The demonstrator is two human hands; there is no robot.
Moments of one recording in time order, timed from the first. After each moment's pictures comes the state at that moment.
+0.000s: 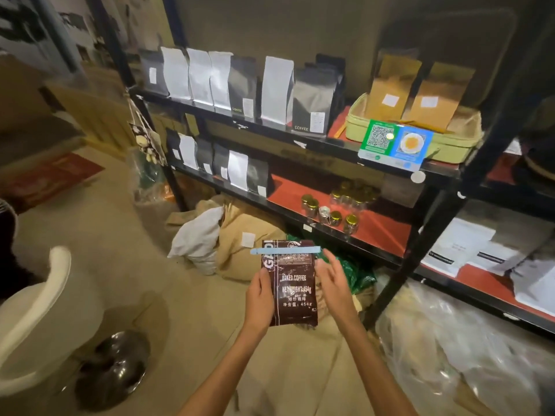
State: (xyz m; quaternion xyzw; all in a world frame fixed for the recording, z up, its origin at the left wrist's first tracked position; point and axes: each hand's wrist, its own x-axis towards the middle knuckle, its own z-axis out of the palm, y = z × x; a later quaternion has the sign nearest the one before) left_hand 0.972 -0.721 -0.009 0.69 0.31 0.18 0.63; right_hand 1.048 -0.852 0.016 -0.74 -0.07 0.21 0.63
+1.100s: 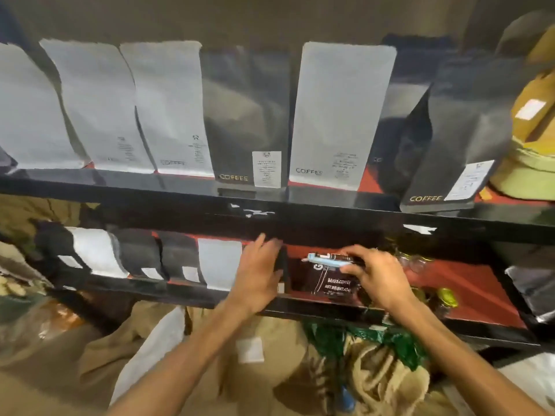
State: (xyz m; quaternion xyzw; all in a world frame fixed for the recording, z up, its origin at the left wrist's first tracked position) left_hand 1.407 -0.312 -0.072 0.96 -0.09 0.08 0.25; right_hand 1.408 -0.553 -0.034 -0.97 -0.08 0.00 0.22
